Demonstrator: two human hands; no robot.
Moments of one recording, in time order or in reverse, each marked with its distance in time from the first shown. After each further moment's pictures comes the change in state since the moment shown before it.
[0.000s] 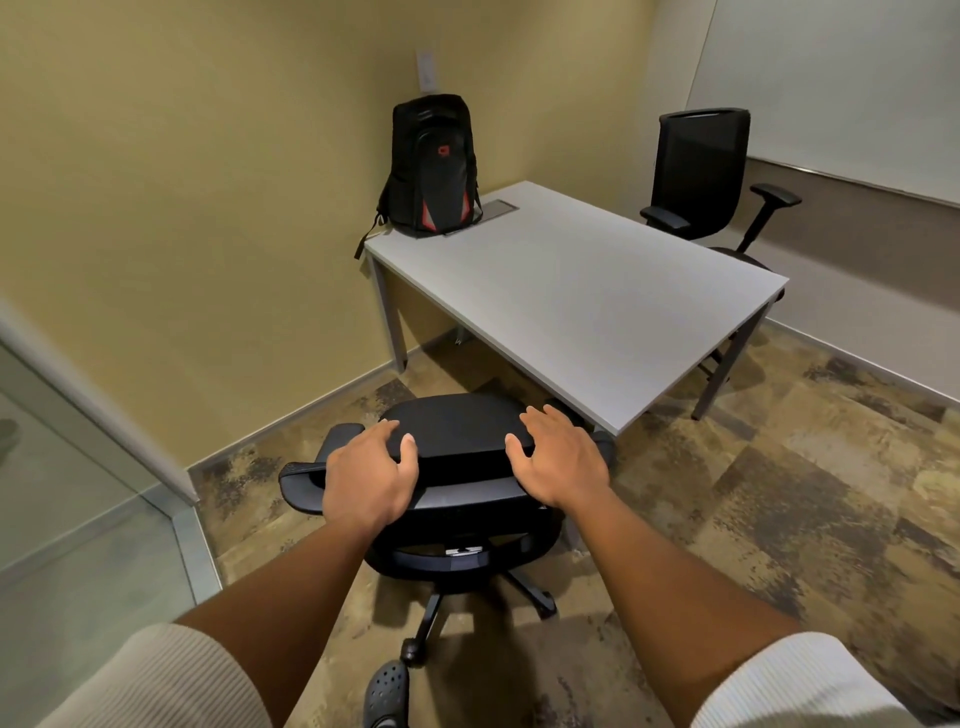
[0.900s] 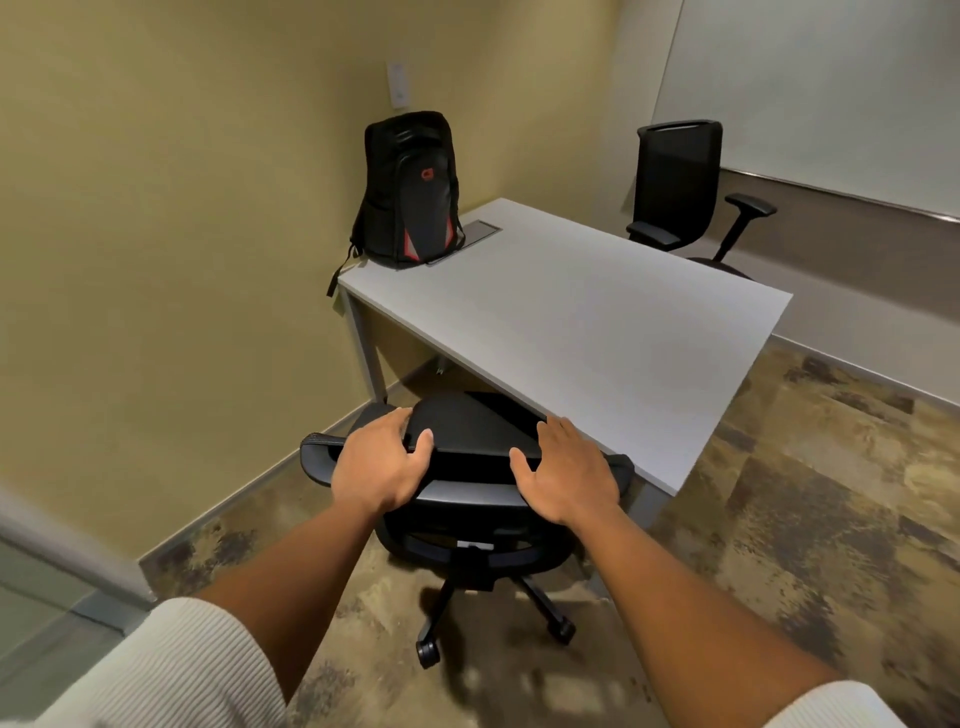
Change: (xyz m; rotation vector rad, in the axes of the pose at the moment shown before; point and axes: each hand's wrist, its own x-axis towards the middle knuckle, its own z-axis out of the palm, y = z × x) left_hand 0.242 -0.073 0.008 -0.032 -0.146 0.220; right_hand 0.172 -0.078 0.029 -0.110 -0.063 0.220
